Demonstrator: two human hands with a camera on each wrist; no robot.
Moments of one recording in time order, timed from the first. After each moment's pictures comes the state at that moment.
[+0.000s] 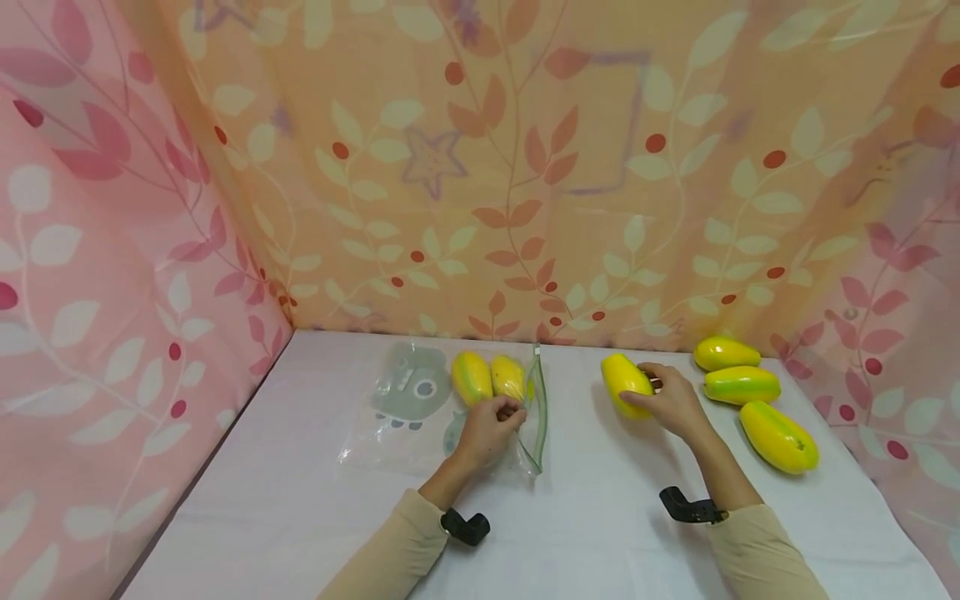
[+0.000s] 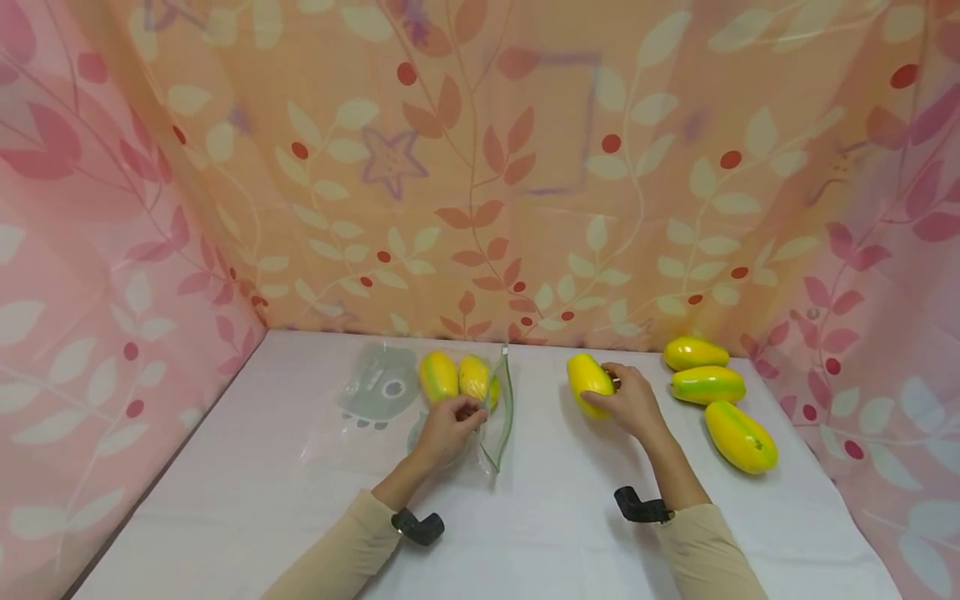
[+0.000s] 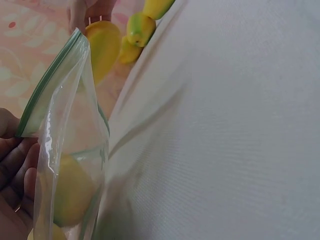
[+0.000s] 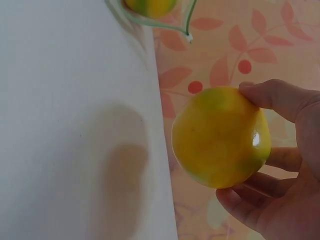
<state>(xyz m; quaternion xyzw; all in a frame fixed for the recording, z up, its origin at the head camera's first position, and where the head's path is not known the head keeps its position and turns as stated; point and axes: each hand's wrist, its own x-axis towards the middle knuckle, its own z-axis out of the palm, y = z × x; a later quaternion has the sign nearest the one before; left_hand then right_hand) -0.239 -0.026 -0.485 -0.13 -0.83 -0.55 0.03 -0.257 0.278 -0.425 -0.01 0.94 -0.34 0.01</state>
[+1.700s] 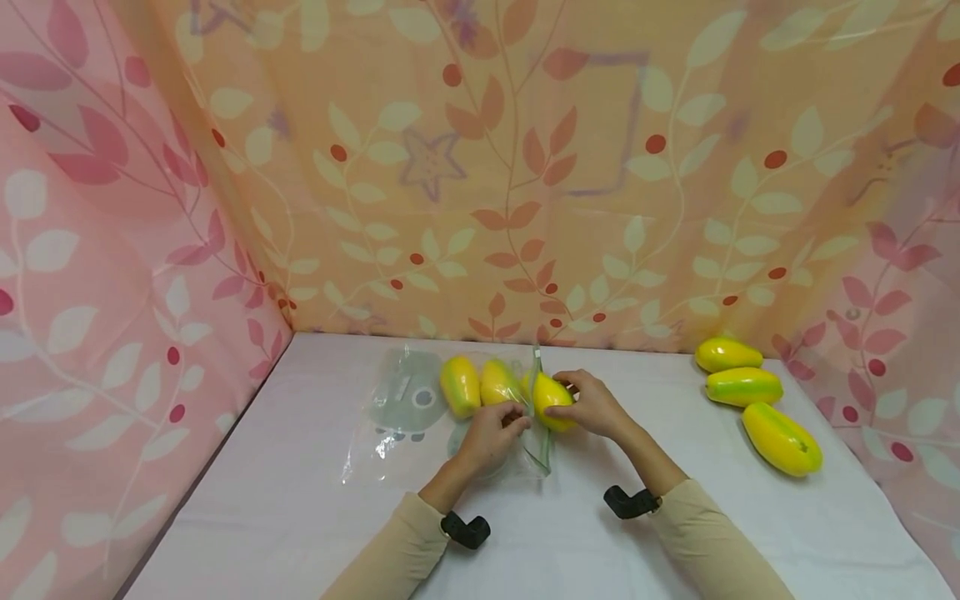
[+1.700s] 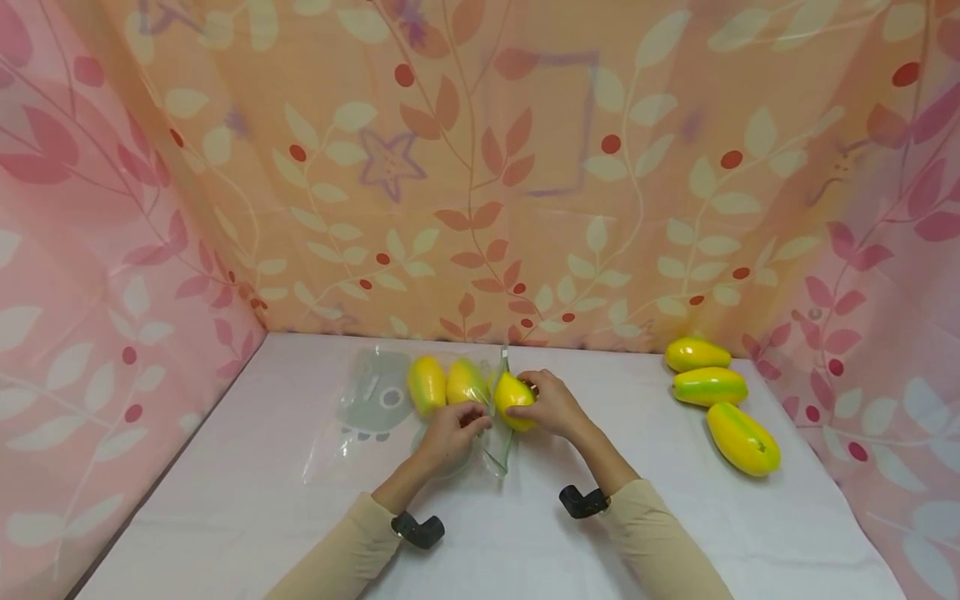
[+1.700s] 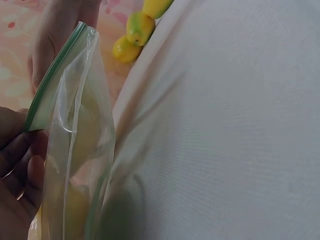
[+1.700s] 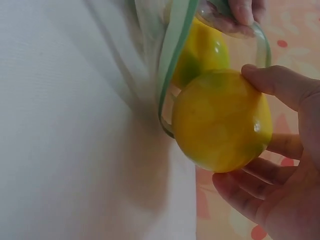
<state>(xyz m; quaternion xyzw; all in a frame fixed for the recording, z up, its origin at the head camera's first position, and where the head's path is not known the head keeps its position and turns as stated) -0.236 -0.026 -0.483 -0.18 -0.83 -0.53 0.01 -0.276 0.182 -0.448 -0.14 0.93 -0.35 0.04</state>
